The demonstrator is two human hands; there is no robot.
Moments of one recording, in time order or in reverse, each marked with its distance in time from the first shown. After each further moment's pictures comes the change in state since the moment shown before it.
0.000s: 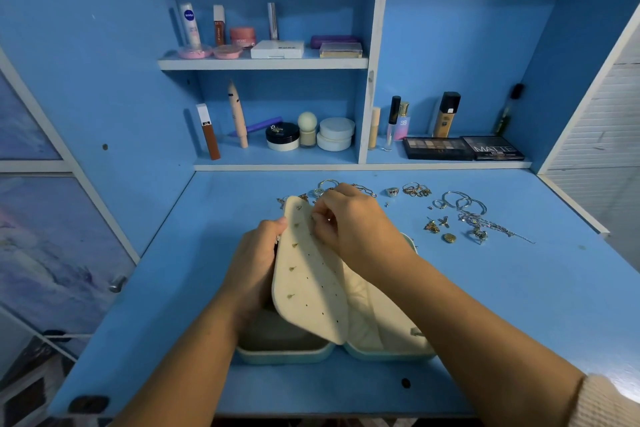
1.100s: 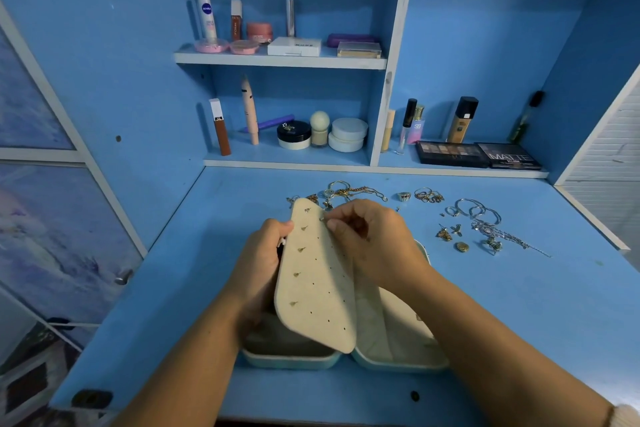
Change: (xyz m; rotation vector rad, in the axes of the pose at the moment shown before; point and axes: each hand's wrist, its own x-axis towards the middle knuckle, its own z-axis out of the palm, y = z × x) left_hand -0.003 0.000 -0.004 -0.106 -0.061 -0.054; right_hand -0.011 0.013 0.004 0.422 -0.021 0.262
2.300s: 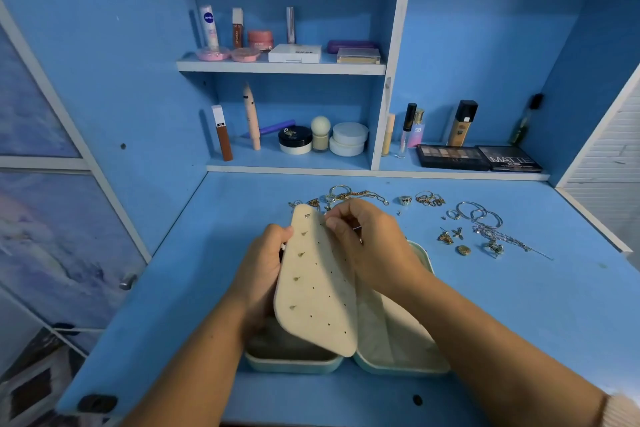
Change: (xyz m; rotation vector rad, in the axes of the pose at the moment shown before) left_hand -0.005 0.005 0.004 -0.055 0.012 -0.045; right_hand 0.004 -0.002 0.004 -0.098 -0.009 -0.064
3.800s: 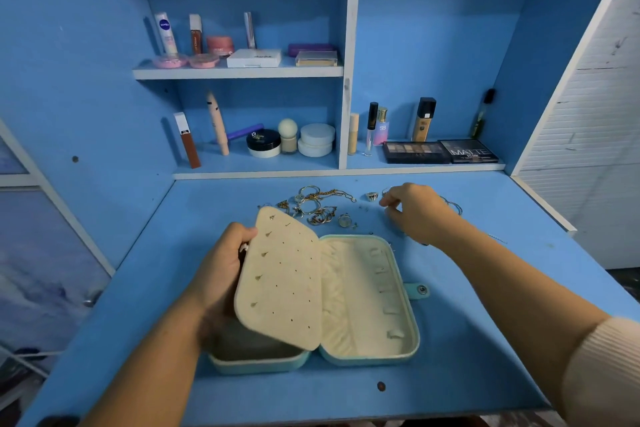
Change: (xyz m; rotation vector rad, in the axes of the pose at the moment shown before) left_hand -0.019 0.019 0.016 0.023 -0.038 -0.067; right_hand 0.030 0.081 -0.093 -0.536 -0.094 0.250
